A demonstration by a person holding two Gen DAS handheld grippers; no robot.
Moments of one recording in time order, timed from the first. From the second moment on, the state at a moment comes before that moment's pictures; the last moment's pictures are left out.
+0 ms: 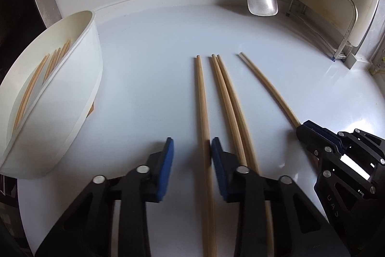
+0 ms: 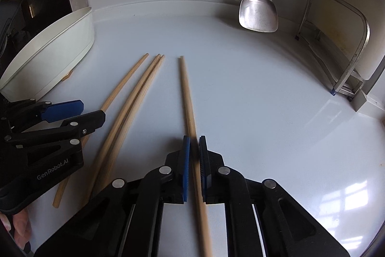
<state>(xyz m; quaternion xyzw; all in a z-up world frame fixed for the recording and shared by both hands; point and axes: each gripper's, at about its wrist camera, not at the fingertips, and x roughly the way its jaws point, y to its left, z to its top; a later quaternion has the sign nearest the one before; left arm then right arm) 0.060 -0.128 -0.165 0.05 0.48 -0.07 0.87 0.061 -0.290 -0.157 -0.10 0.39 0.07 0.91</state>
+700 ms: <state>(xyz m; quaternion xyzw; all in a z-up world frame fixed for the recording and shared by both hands) 0.052 -0.087 -0.083 0.00 0.49 -0.11 0.86 0.046 -0.276 -0.097 -0.01 0.41 0.08 0.91</state>
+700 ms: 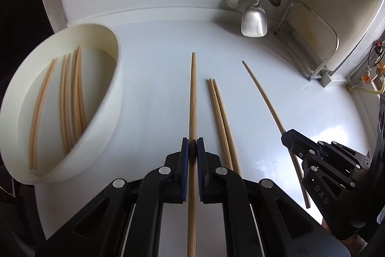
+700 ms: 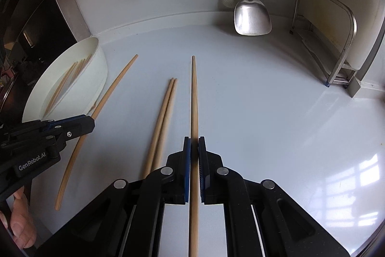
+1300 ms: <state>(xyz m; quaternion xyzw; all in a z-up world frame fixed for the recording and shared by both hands) 0.083 0.120 -0.029 -0.05 0.47 0.00 0.88 0.080 -0.079 -0.039 -0.04 0.39 0.18 0.90</state>
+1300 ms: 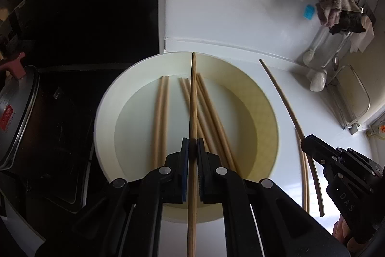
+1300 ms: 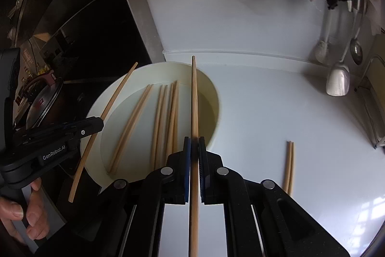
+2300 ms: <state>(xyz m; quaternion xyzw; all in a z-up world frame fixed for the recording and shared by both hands) 0.154 0.171 -0.101 -0.07 0.53 -0.03 0.84 0.177 0.019 -0.116 -0.05 0.50 0.15 0.85</state>
